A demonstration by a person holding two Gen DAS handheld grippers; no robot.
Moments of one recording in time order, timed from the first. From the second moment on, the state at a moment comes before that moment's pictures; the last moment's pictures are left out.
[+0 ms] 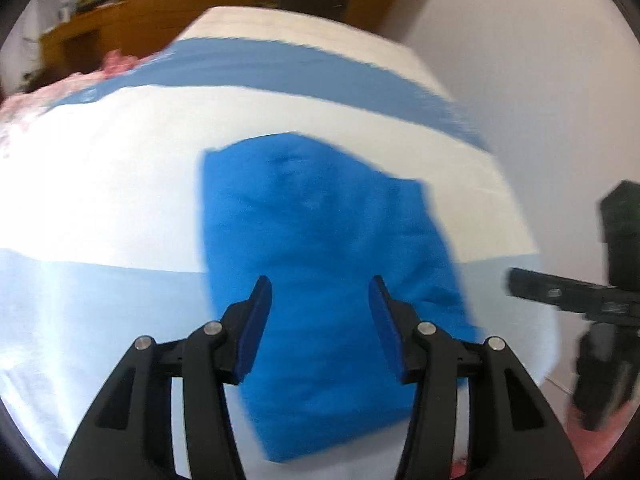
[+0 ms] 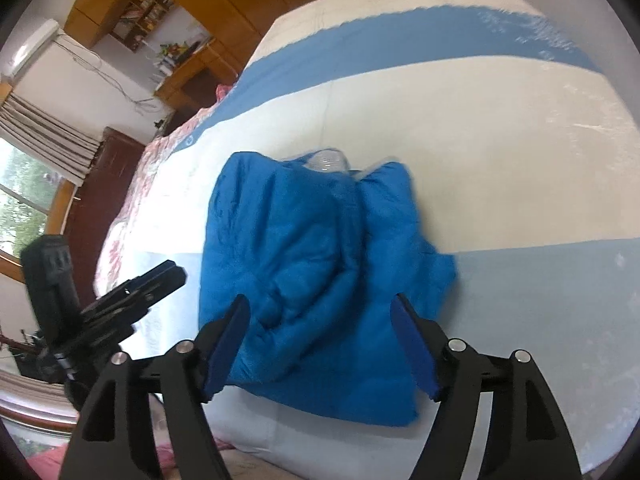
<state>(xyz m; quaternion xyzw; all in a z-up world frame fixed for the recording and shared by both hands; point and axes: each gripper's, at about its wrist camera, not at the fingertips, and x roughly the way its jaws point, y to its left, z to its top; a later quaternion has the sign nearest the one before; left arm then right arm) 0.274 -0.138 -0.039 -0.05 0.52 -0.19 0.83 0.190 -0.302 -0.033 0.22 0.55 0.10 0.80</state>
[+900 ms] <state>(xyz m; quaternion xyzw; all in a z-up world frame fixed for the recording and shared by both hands) 0.309 -0.109 -0.067 -0.04 0.53 -0.11 0.84 0.266 -0.250 -0.091 0.19 0.61 0.15 0.75</state>
